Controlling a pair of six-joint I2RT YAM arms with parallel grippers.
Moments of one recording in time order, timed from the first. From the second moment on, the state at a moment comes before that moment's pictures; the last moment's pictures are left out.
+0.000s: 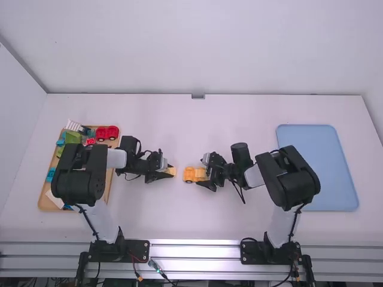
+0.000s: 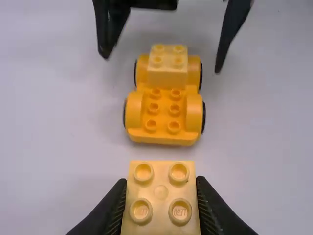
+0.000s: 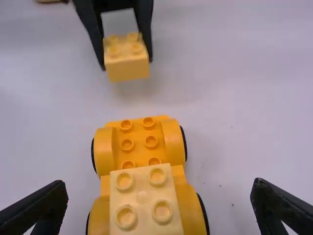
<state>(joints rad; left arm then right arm) 0.02 1.89 0.77 -0.24 1.07 1.44 0.34 1.97 0.58 0.58 -0.92 -0.69</state>
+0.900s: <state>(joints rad) -0.23 1.87 0.74 0.01 1.03 1.17 0.34 2.13 0.64 0.60 -1.02 -0.79</state>
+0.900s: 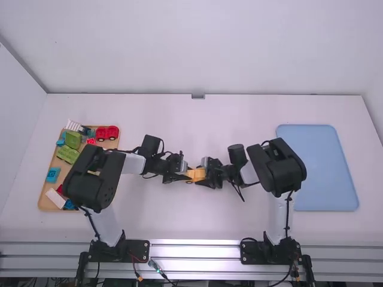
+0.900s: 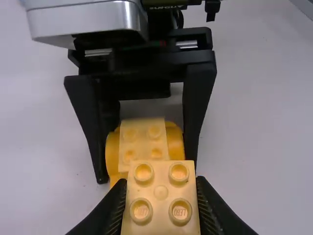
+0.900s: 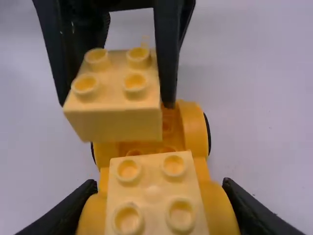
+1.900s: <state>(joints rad) -0.19 1.88 0.74 -0.01 1.04 1.11 0.37 2.13 0.65 0.61 -0.99 -0.77</state>
